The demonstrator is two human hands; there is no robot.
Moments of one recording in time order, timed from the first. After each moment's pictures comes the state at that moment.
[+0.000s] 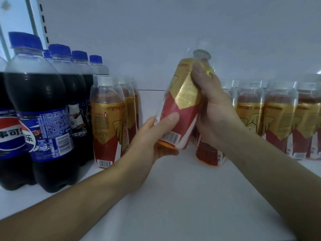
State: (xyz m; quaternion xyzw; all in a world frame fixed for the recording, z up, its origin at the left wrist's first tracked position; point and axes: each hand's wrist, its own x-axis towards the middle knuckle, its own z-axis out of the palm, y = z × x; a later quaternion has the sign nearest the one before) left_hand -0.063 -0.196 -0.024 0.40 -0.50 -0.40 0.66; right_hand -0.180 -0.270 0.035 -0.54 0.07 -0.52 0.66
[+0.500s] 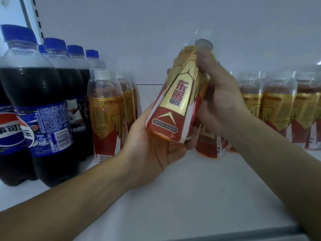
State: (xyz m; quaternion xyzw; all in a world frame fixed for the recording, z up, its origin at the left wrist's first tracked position) left_hand -0.071 -0.186 -0.016 0.34 -0.40 -0.57 0.64; right_hand -0.187 -0.266 0.040 -0.52 0.04 -0.53 0.67
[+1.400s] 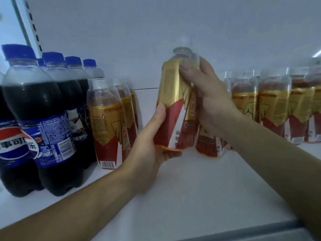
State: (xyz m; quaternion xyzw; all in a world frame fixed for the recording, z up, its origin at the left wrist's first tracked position) left_hand -0.075 -0.189 -0.024 0.39 -0.48 -0.44 0.65; right_hand -0.186 -0.277 0.037 -0.61 0.07 -0.54 0.58
